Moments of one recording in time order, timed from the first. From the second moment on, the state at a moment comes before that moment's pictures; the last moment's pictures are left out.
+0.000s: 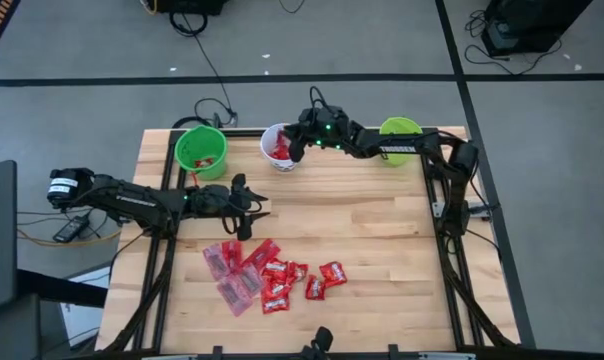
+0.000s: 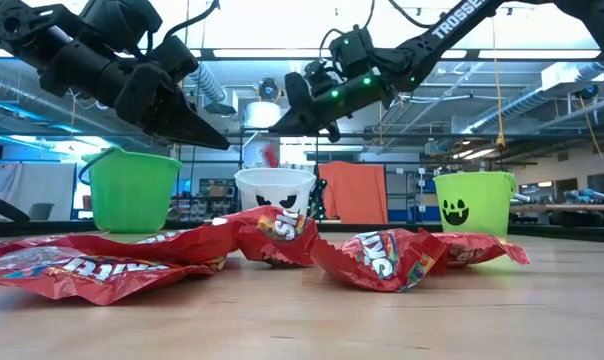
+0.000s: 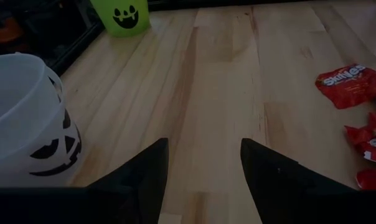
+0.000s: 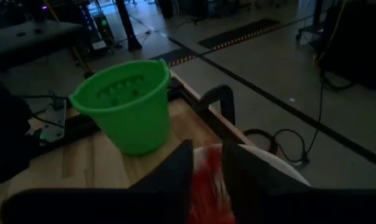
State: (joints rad) left arm 0.03 1.11 0.37 0.32 -0.16 0.04; right arm -0.47 1.91 1.31 0.33 -0.07 0.18
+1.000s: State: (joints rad) left arm 0.03 1.11 0.37 0.28 -0.17 0.10; right arm 0.24 1.83 1.23 -0.56 -0.05 0.06
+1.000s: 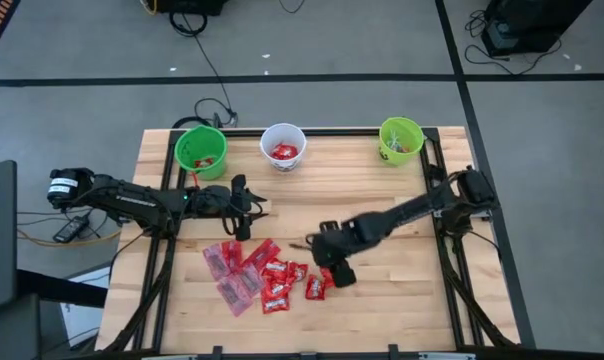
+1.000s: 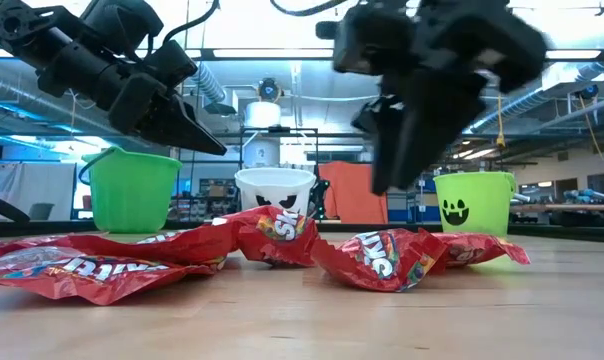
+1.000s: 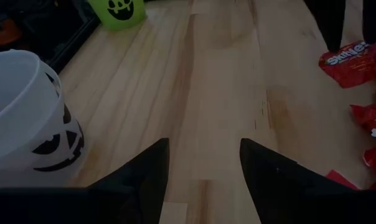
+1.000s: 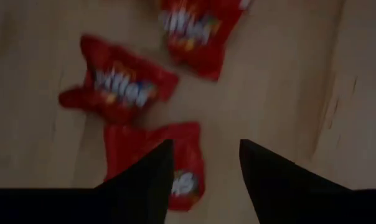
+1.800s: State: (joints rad) left arm 0.03 1.11 0.37 0.28 -0.17 0.10; right arm 0.33 1.83 1.01 -0.34 0.01 0.23
